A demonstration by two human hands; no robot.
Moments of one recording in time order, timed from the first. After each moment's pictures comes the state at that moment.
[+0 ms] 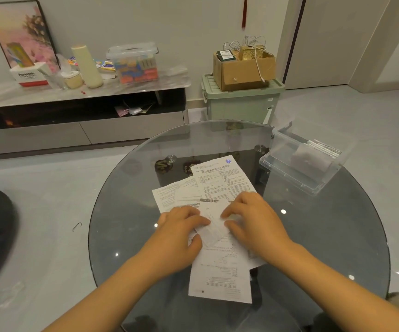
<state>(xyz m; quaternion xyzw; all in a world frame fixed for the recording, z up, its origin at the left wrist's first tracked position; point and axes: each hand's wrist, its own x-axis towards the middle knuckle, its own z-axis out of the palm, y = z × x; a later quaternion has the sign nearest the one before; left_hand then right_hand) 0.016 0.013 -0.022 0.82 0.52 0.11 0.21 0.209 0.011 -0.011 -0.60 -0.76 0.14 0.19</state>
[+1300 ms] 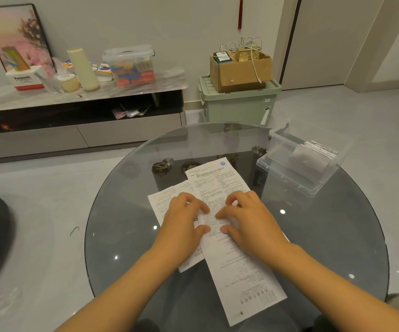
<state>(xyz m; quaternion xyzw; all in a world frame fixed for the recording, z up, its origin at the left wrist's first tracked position) 0.041 0.031 -0.022 0.76 0.57 0.20 0.22 0.209 0.015 -0.014 -0.59 -0.78 0.13 0.15</state>
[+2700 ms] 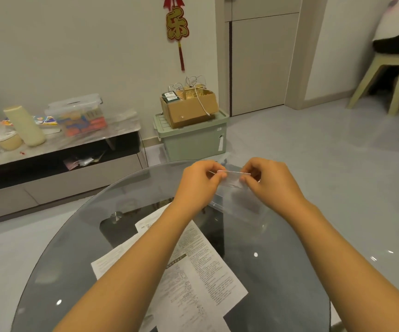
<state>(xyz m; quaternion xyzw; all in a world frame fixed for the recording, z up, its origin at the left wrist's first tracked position) 0.201 0.127 0.075 0.78 0.44 0.33 0.30 0.352 0.068 0.073 -0.71 -0.60 0.08 0.34</state>
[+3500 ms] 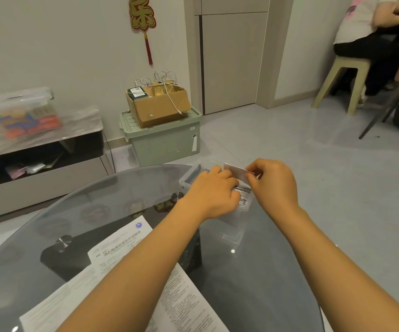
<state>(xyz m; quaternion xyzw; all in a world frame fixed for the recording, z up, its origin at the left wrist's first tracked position) 0.285 0.178 0.034 0.96 0.27 0.05 0.04 0.406 0.105 0.034 -0.78 -0.49 -0.05 0.38</state>
